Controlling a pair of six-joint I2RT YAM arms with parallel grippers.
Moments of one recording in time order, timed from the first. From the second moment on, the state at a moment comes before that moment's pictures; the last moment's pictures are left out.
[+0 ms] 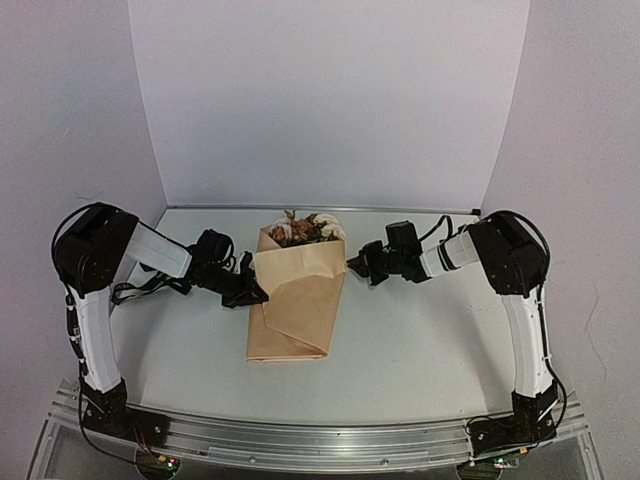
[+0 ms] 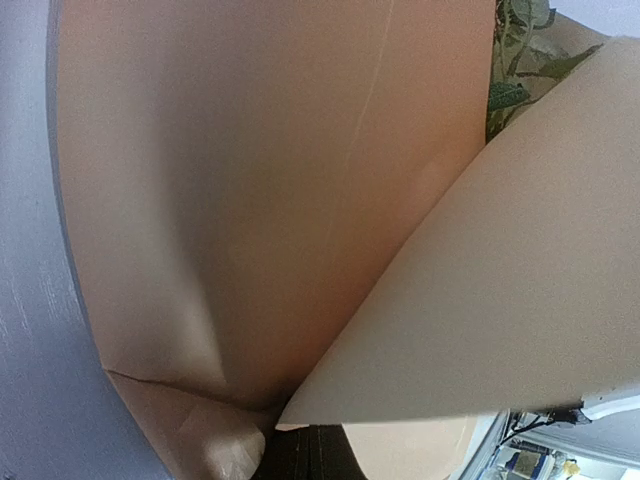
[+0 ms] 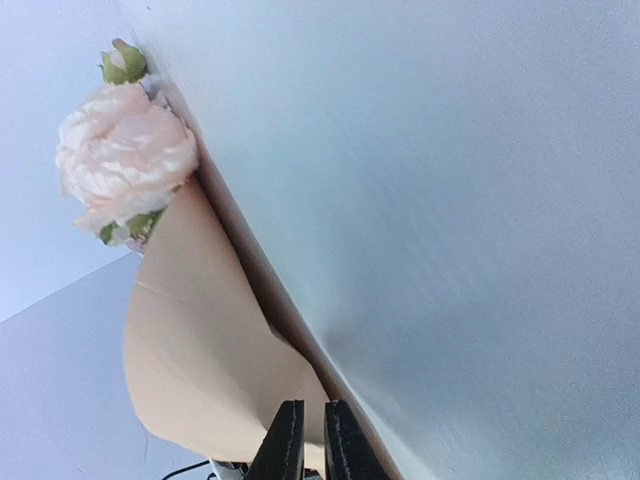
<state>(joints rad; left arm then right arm) -0.44 1.99 1.01 0.05 0.60 -0.62 0.48 2.29 1.36 0.36 -0.38 1.57</state>
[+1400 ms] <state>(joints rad) -0.44 2.01 1.07 -0.07 0.62 -0.60 0.50 2.42 1.60 0.23 -0.27 1.50</state>
